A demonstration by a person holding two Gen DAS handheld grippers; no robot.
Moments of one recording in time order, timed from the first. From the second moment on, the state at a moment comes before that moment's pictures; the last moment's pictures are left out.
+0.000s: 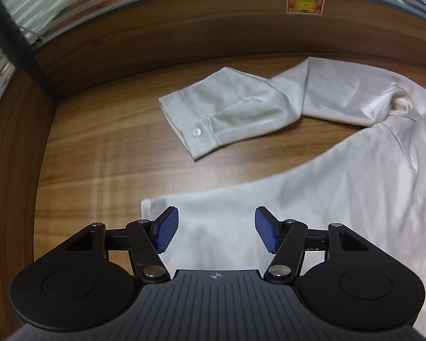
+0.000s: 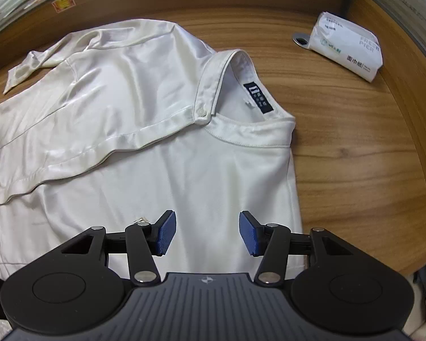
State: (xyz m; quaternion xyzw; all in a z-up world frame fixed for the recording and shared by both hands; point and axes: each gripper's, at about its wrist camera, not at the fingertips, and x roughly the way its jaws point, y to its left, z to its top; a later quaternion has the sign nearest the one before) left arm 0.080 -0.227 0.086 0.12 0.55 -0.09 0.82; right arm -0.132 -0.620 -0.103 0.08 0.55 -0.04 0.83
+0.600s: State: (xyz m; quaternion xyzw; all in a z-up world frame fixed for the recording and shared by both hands) left arm 0.089 -0.344 0.145 0.13 0.55 -0.14 0.81; right arm -0.138 -0.596 -0.108 0.11 0.57 -0.09 0.81
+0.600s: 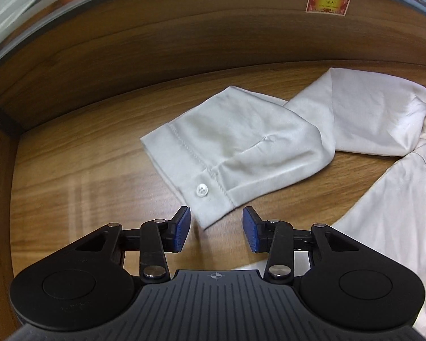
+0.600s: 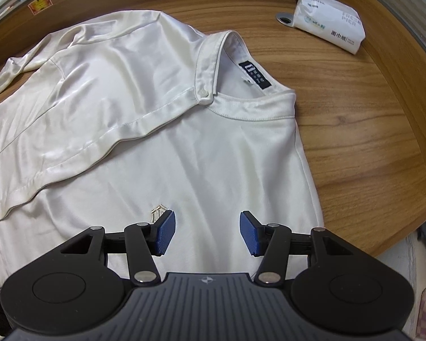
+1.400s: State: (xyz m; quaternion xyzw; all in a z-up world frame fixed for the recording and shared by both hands) left arm -0.017 -0.489 0.292 0.16 0.50 -0.17 0.83; right arm -0.147 -0.604 -0.102 0.11 0.56 -0.11 0.81
